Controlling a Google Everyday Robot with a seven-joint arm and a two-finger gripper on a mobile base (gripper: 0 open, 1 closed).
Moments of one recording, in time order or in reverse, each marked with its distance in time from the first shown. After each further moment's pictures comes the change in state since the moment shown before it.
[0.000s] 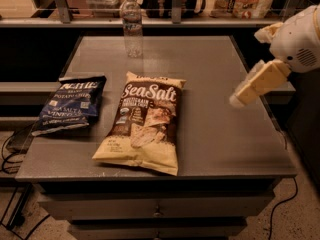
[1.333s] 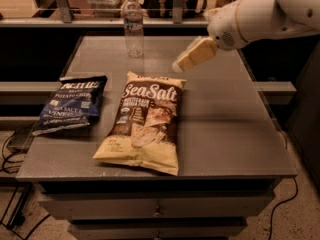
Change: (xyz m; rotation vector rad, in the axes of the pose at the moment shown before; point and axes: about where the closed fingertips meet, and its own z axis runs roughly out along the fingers) arm -0.099 -0.065 0.108 0.054 -0.262 -0.001
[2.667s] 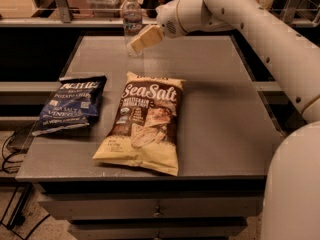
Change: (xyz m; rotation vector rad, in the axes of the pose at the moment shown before) arm -0.068 -0.032 0.151 -0.111 -0.179 0.056
